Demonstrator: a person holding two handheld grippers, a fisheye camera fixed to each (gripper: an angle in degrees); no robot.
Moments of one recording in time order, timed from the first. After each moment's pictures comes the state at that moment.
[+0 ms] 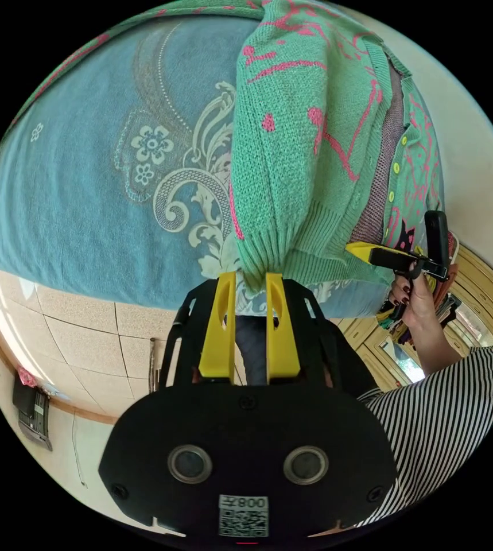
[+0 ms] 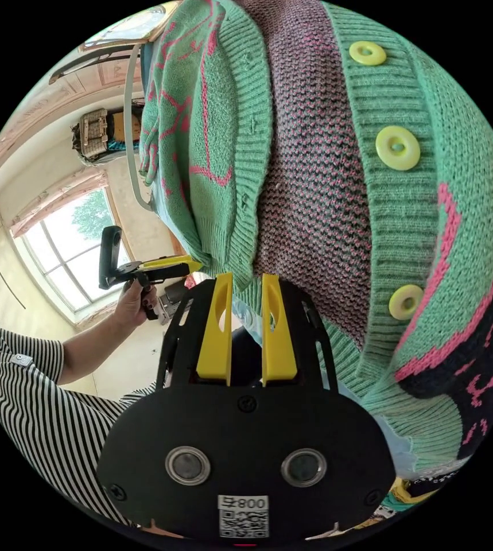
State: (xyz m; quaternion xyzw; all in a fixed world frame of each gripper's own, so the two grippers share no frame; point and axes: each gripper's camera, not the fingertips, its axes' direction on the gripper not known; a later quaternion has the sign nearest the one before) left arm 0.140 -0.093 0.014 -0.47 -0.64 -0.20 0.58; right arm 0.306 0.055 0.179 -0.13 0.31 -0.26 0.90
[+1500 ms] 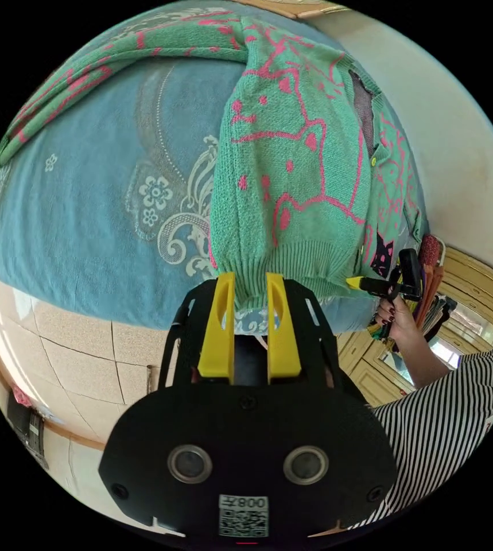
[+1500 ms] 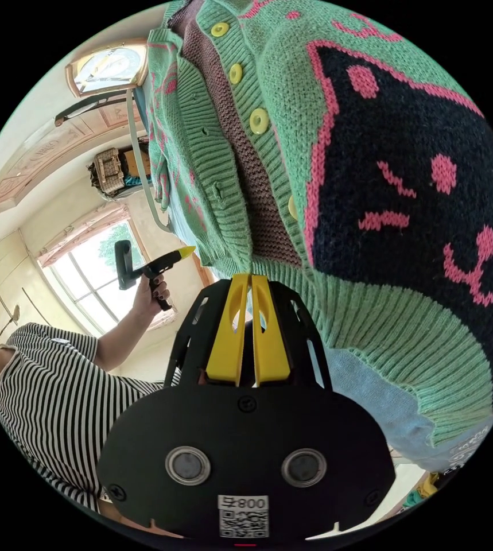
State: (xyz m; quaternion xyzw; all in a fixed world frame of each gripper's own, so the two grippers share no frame) left arm 0.132 -0.083 0.035 -0.44 -0.63 -0.14 0.62; right arm 0.277 0.167 0.058 -0.09 0.23 -0.22 0.94
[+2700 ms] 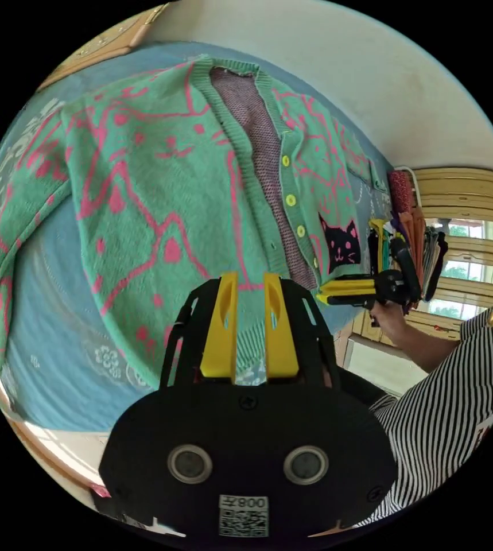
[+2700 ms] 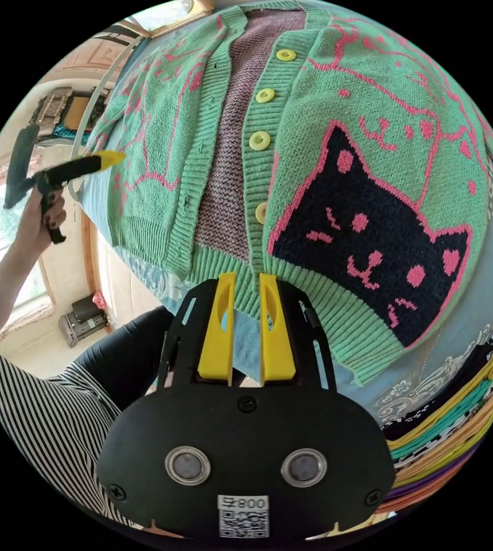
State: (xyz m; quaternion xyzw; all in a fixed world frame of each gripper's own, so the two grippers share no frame) left arm 0.015 -0.074 0.206 -0.55 -0.52 0.02 0.65; right arm 0.118 0.295 0.105 0.00 0.52 -0.31 0.80
